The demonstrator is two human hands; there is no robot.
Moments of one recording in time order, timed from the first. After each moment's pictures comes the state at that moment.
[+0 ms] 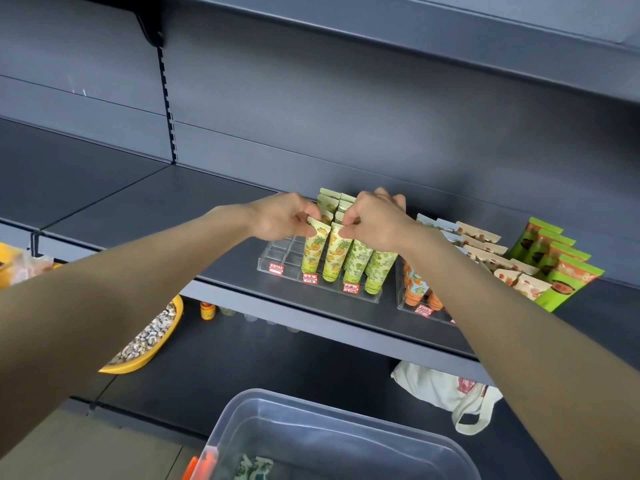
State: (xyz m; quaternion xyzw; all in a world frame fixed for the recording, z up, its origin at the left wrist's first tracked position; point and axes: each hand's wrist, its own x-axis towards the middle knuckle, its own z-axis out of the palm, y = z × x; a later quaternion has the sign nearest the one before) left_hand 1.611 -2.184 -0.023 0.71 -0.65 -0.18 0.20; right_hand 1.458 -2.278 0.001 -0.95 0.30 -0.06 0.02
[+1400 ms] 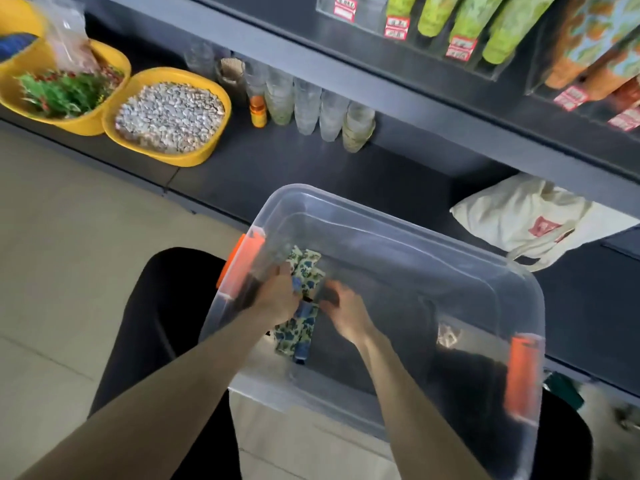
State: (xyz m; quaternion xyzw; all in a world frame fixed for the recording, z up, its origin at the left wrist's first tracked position) left_hand 1.444 -2.000 -0.350 0.87 -0.26 -0.40 0.15; right_hand 1.330 -2.089 -0.359 -0.79 0.38 0.13 0.47
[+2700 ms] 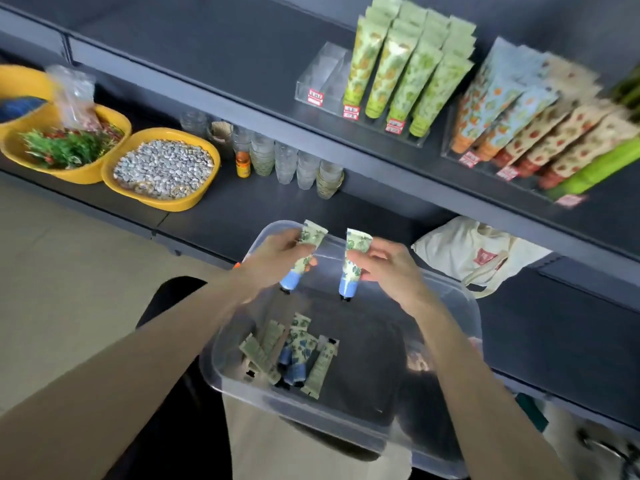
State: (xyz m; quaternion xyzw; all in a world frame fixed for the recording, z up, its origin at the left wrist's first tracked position) left_hand 1.470 -2.021 -0.220 0.70 -0.25 -0.46 0.49; right_hand 1.322 -2.149 -0.204 -0.70 0.39 -0.08 0.59
